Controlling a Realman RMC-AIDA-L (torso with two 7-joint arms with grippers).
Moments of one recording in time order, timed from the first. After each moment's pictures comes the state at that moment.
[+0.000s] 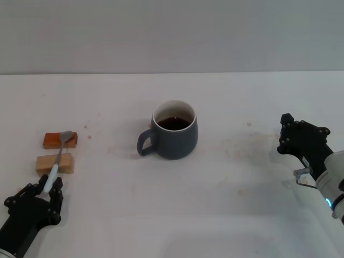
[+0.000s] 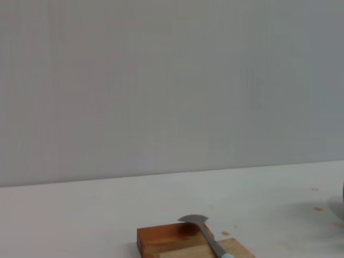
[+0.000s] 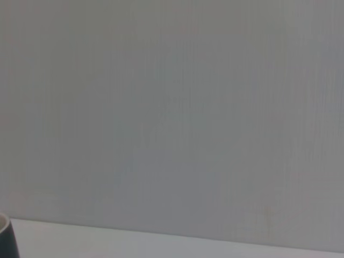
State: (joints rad) left arm -0.04 -2.07 -0.90 -0.33 2.69 1.12 -0.12; right arm 0.45 2.08 0.45 0.33 -1.95 -0.97 -0.03
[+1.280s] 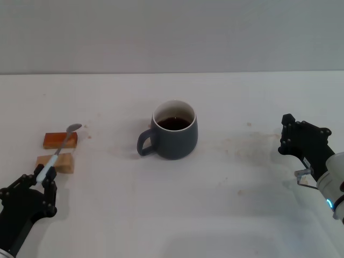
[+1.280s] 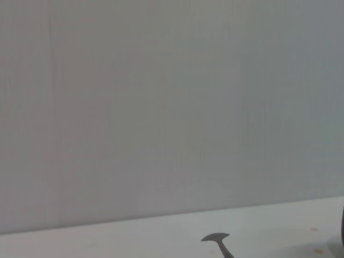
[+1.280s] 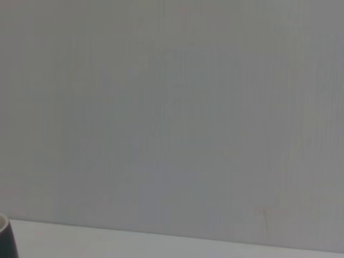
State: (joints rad) left arm -0.04 -2.07 -0.91 -0.34 2.69 1.23 -0.10; right arm 0.45 2.08 0.45 0.33 -1.95 -0.97 -0.03
